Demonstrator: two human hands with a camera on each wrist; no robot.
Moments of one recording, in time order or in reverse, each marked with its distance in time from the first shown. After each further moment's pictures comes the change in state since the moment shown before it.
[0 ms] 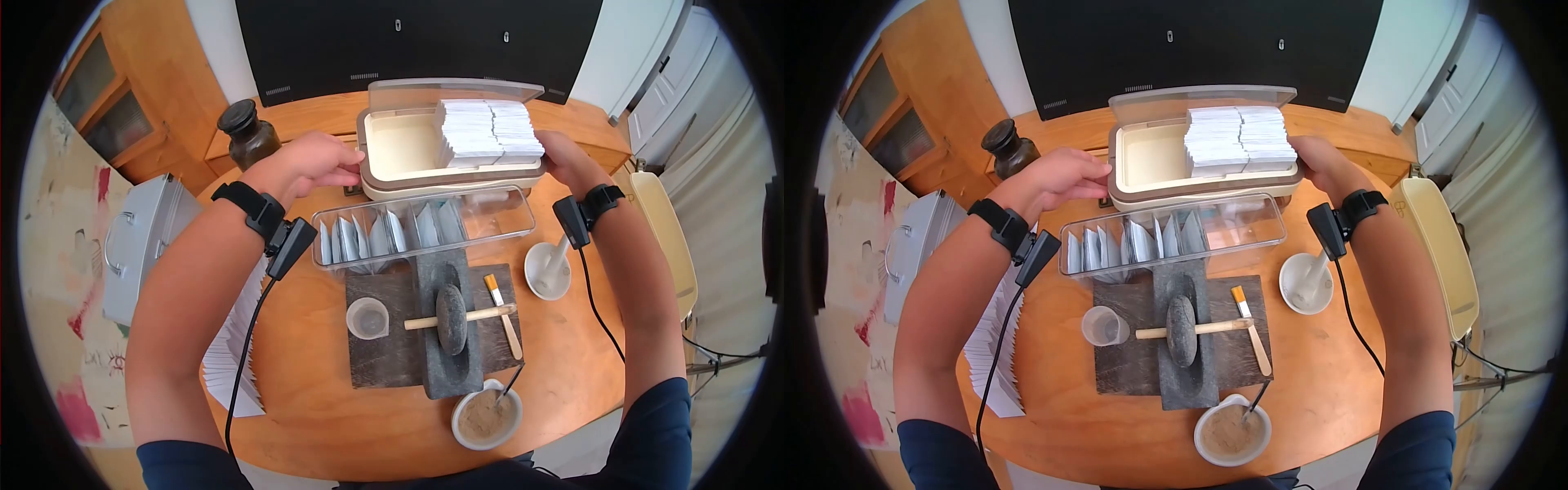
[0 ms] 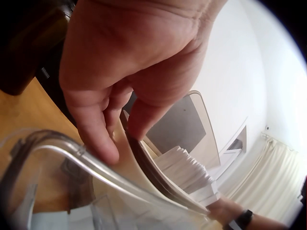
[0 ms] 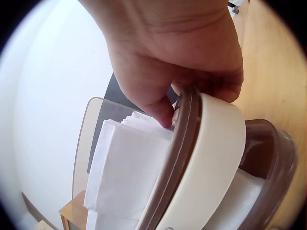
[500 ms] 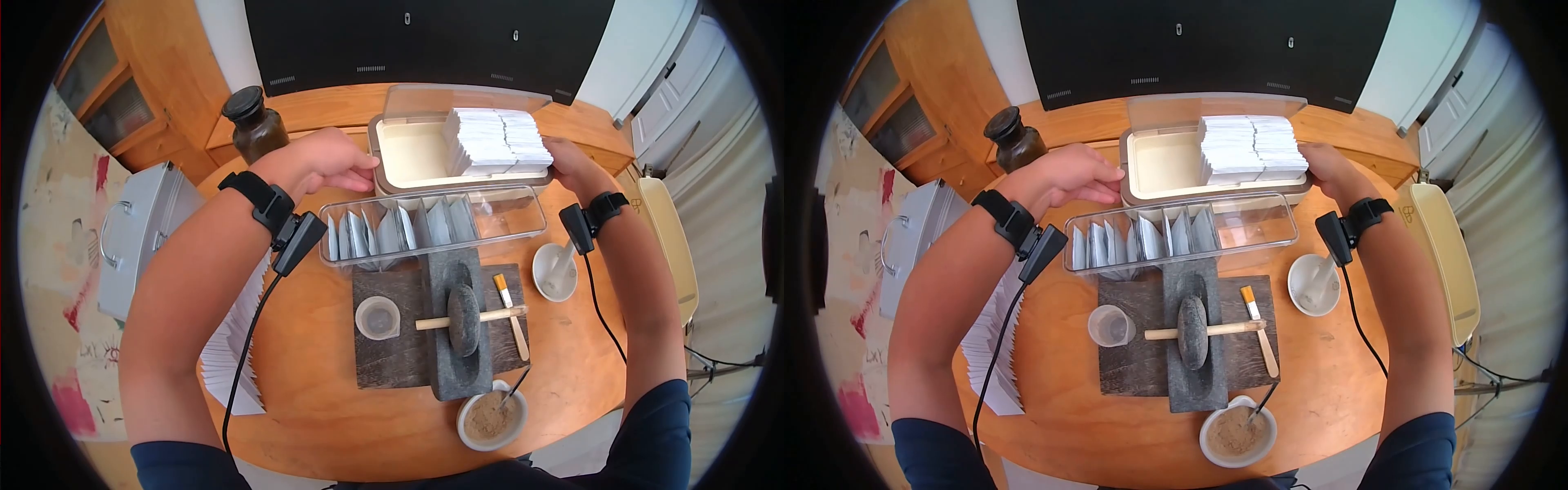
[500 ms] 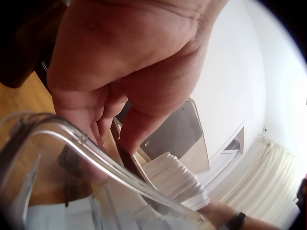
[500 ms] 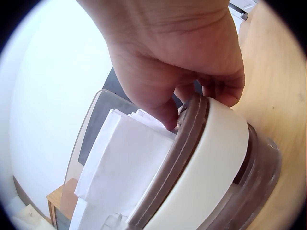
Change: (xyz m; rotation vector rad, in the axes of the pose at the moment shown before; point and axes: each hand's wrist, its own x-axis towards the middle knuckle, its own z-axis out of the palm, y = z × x) left_hand 0.002 -0.001 0.003 0.087 -0.052 -0.073; right_hand 0.002 0.014 -0.002 -0.108 -0.037 -0.007
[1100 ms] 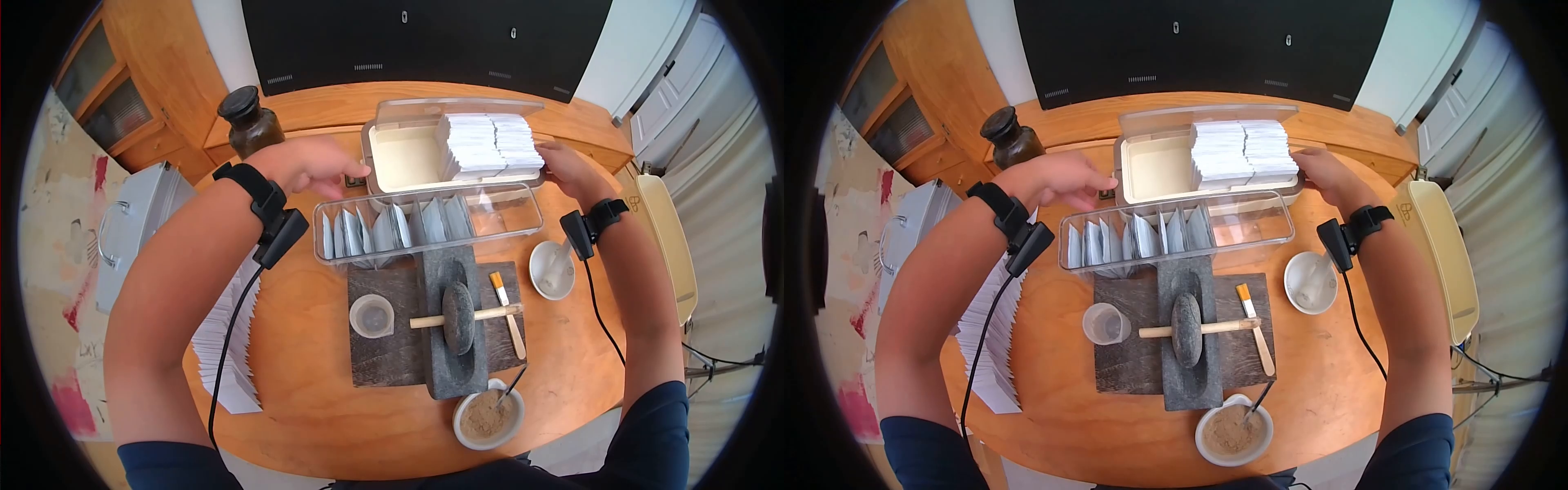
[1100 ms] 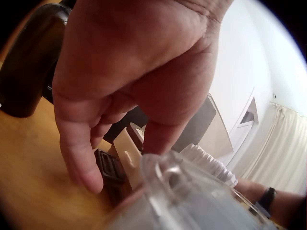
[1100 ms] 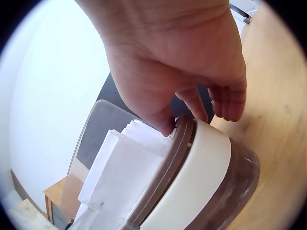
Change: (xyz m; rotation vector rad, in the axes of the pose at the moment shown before) left_hand 0.006 -0.003 -0.007 0.329 0.045 -0.121; right_hand -0.017 0.004 0.000 -0.115 -0.097 -0.050
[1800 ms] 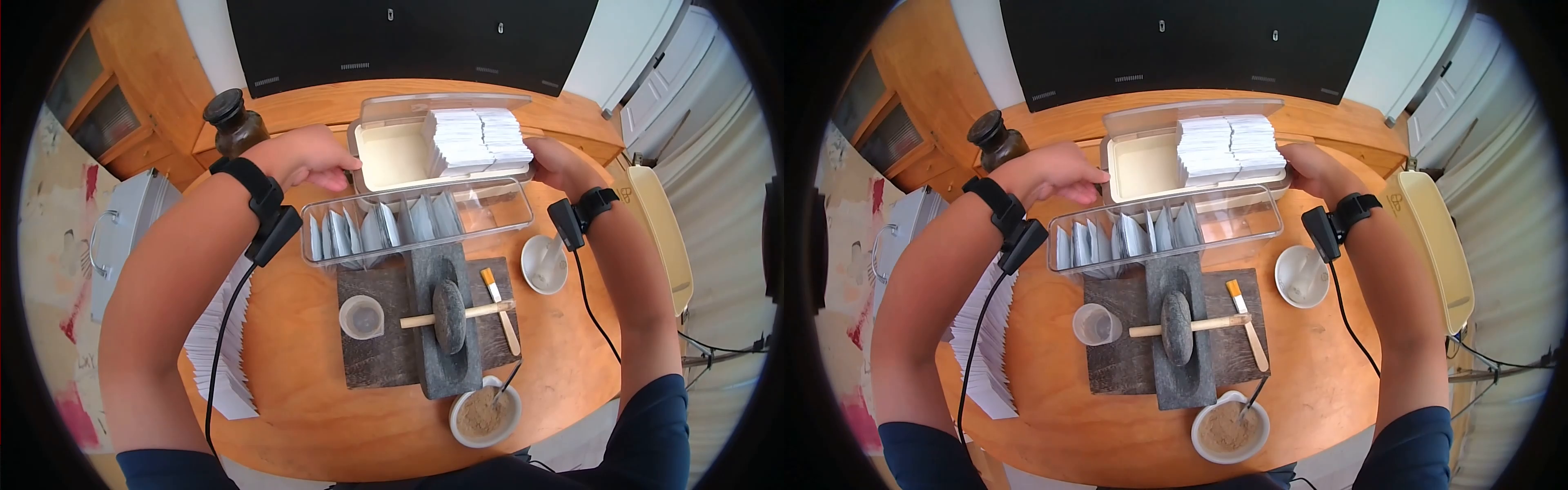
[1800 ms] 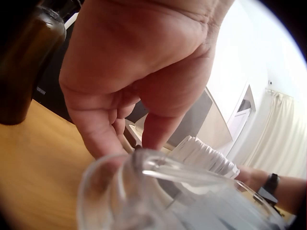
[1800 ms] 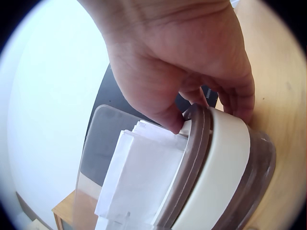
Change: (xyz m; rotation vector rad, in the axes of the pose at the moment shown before) left_hand 0.004 0.015 0.005 -0.116 0.011 0.026; right_hand -0.004 -0.009 0.010 0.257 -0.020 0.169
